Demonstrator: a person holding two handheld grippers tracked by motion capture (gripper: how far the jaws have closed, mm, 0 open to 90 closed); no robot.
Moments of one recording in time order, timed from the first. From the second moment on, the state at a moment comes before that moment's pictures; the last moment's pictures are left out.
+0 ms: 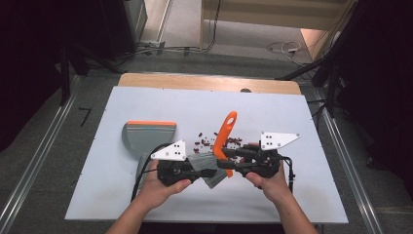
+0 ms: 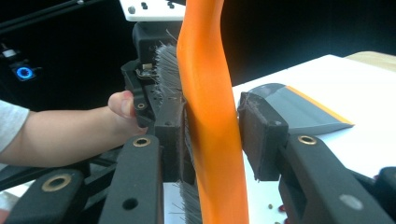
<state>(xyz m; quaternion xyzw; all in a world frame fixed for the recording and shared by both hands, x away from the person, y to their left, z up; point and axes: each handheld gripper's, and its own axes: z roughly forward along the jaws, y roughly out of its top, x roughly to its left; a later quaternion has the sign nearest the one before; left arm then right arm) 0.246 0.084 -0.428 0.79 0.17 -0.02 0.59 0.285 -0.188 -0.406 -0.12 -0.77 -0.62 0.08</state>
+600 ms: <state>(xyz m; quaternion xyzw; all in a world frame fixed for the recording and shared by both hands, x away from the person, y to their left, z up) 0.246 0.081 -0.430 0.79 0.14 -0.07 0.59 0.283 -0.180 -0.408 -0.11 -0.78 -0.60 0.13</state>
